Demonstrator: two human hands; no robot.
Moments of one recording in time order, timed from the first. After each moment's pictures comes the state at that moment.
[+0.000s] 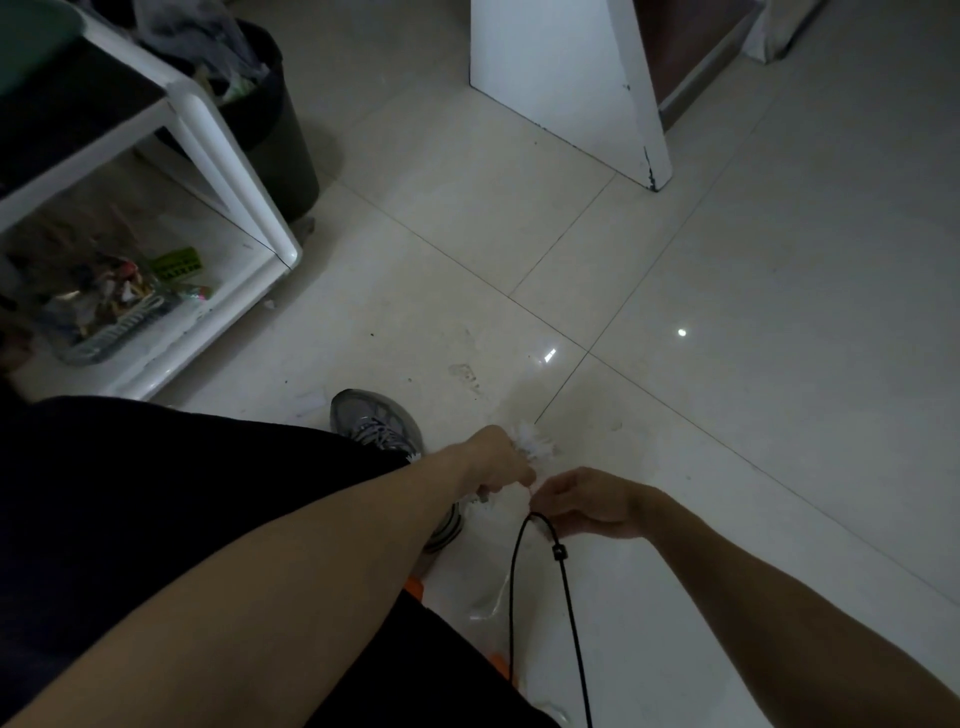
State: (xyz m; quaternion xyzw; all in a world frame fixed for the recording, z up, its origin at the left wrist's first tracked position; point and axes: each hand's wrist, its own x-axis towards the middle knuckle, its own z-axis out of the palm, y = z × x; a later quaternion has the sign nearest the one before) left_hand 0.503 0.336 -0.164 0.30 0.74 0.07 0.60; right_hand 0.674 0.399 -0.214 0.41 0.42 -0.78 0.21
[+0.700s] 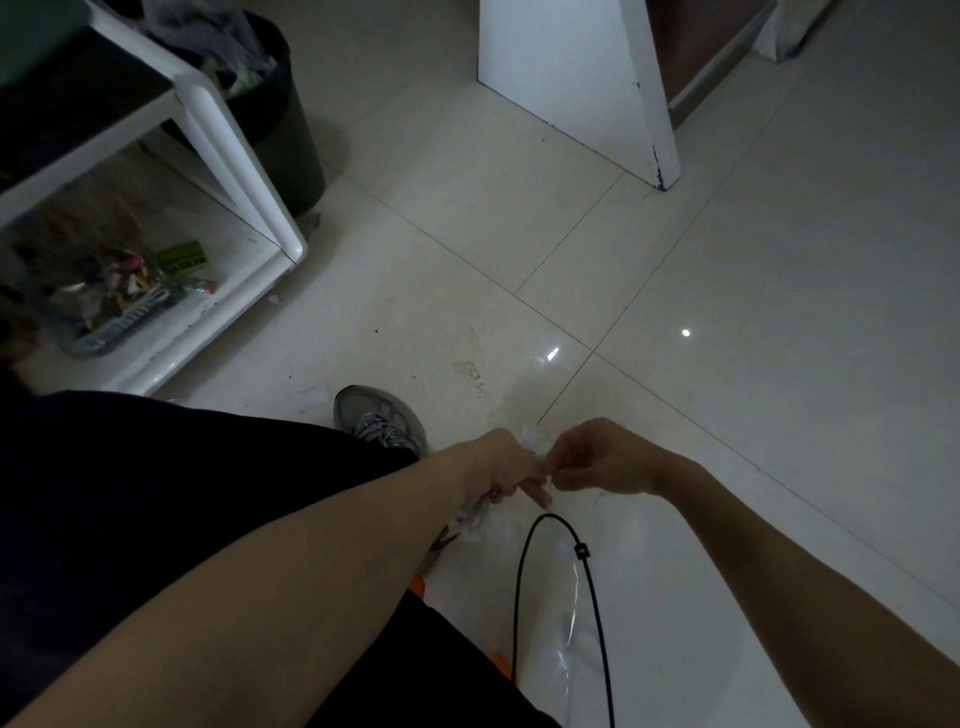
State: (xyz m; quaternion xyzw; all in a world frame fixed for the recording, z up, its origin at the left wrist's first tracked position) left_hand 0.505 0.337 -0.178 0.23 0.69 0.11 0.67; right_hand 0.659 0.433 -0.165 0.32 0.75 -0.56 0.15
